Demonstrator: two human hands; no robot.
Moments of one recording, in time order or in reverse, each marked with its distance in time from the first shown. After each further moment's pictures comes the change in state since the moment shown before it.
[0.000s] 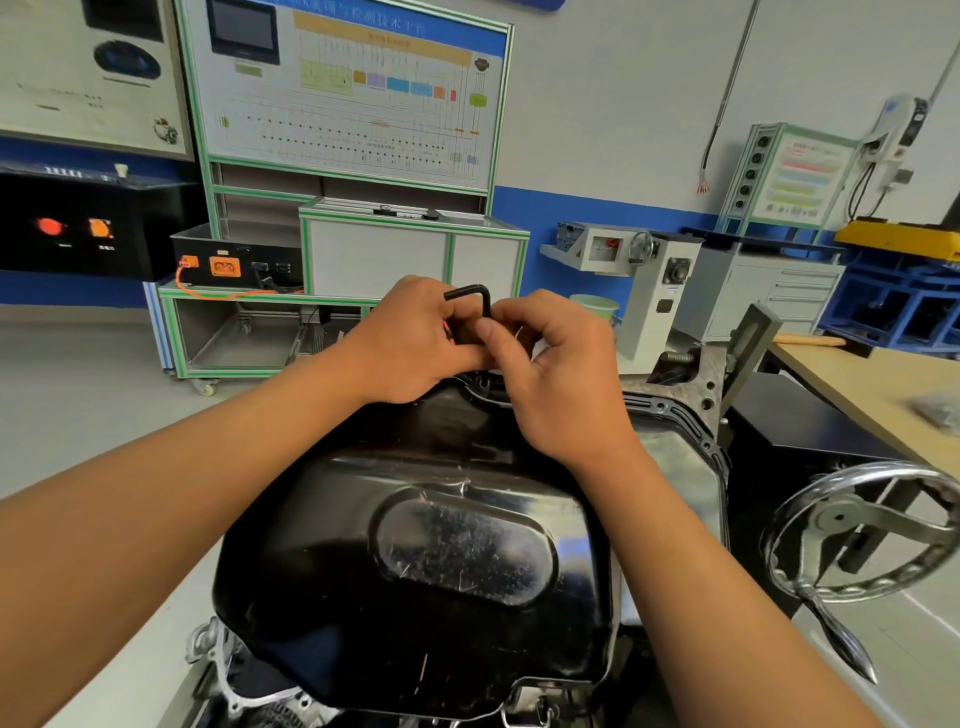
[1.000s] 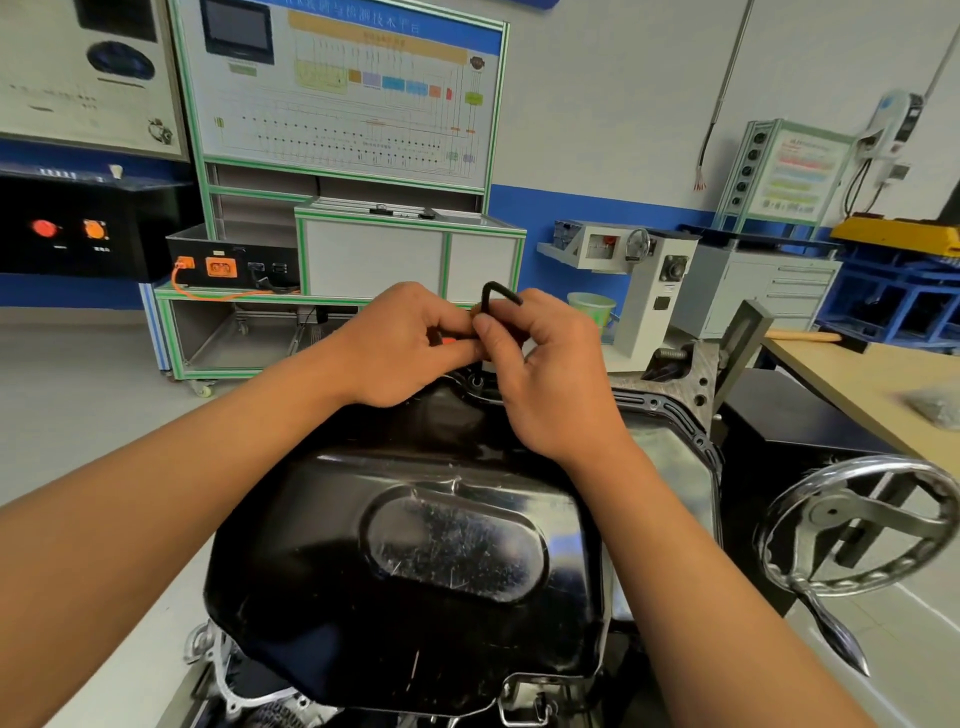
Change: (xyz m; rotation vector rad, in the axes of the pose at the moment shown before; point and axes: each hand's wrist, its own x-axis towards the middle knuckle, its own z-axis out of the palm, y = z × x) left_hand -0.004 -0.001 -0.006 0.056 -0.049 0.038; right_hand 0.000 -0.002 -0.002 0.009 -0.076 0.029
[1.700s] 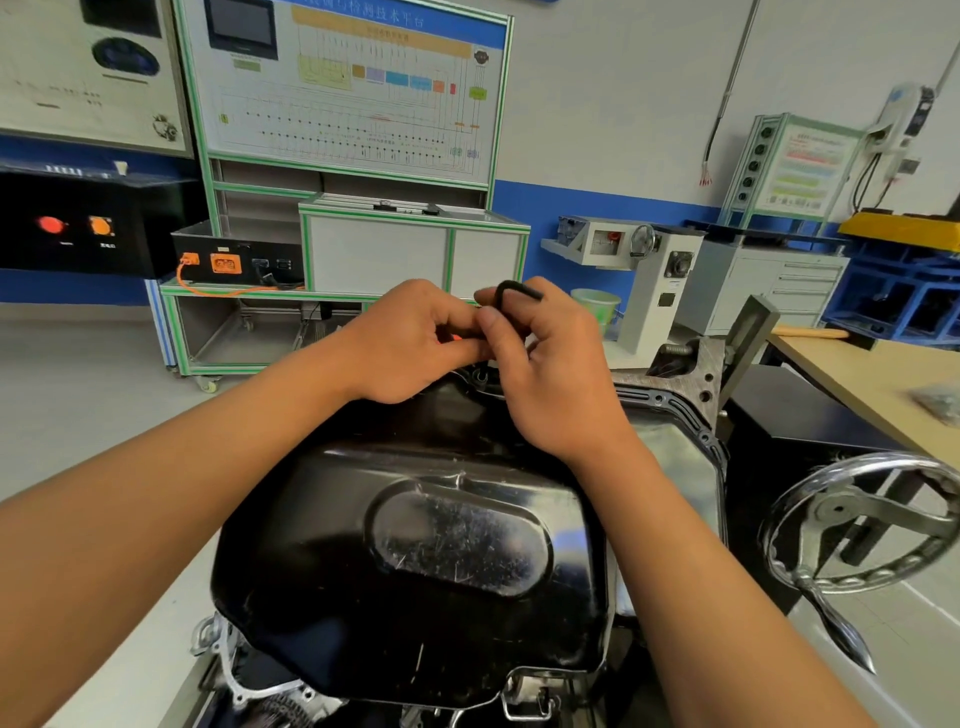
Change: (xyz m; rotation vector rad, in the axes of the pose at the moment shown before) left_hand 0.000 0.003 0.003 -0.012 -0.017 0.001; right_hand 0.000 -0.002 0.001 0.028 -0.037 0.014
